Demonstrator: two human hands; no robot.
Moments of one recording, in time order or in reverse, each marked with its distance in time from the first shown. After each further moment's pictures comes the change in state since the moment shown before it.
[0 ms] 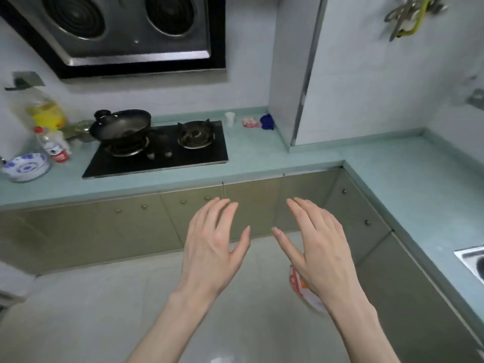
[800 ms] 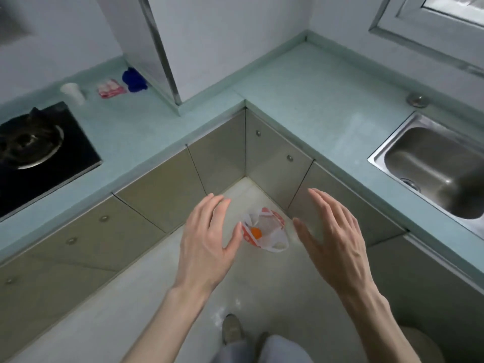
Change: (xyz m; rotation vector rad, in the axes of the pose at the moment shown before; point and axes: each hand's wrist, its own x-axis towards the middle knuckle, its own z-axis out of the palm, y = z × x) left_hand 0.082 0.053 0.231 -0.261 -0.420 0.314; right_hand -0.041 0.184 0.049 -0.135 0.077 0.600
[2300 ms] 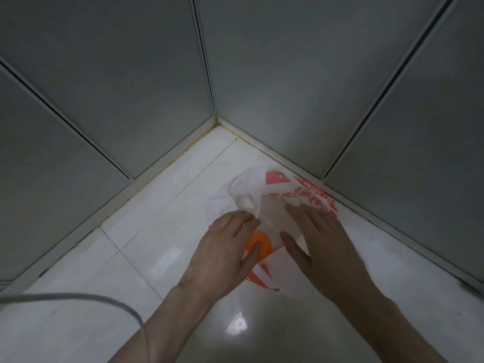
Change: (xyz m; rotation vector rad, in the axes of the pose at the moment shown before) left_hand -0.016 -0.349 0.759 0.011 -0.388 0.369; right_hand -0.058 0.359 0.746 -0.029 -0.222 0.061
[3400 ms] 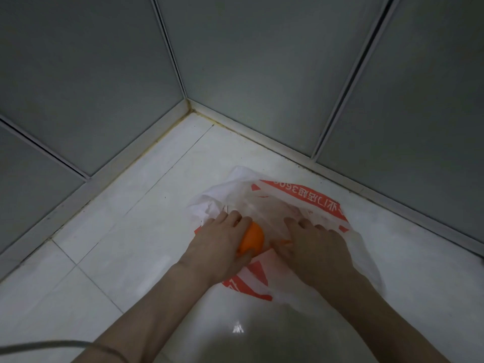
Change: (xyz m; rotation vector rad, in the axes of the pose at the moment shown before) left_hand 0.031 -0.039 0.104 0.125 -0.320 0.063; right_hand 0.001 0.039 0.084 -0.285 -0.422 0.323
